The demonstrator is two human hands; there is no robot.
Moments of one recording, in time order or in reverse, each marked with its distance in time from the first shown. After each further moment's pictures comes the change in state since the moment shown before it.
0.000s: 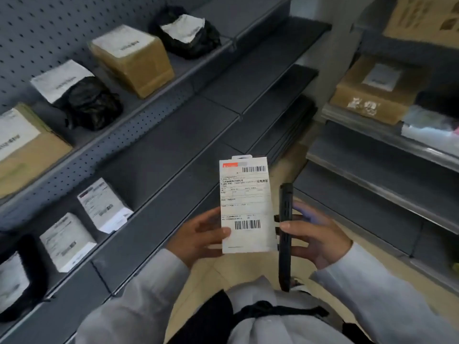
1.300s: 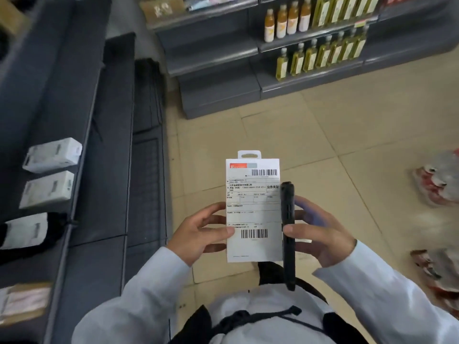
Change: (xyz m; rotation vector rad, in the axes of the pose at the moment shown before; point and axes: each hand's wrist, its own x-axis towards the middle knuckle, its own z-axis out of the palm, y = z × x) left_hand -0.475 -0.307 -0.194 0.583 -0.687 -0.052; right_hand -0.521 0.476 0.404 0.432 0.667 -0.270
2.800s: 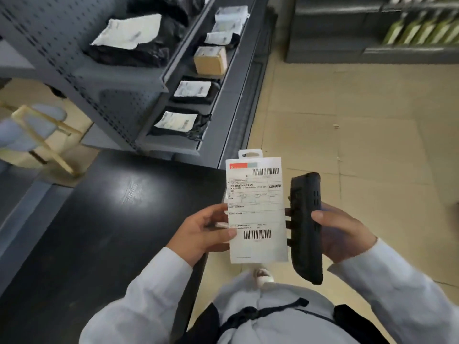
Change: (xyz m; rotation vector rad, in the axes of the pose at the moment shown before) left_hand -0.722 -0.535 -0.010 -0.240 0.272 0.098; right_hand -0.599 0.444 0.238 -0.136 -0.408 0.178
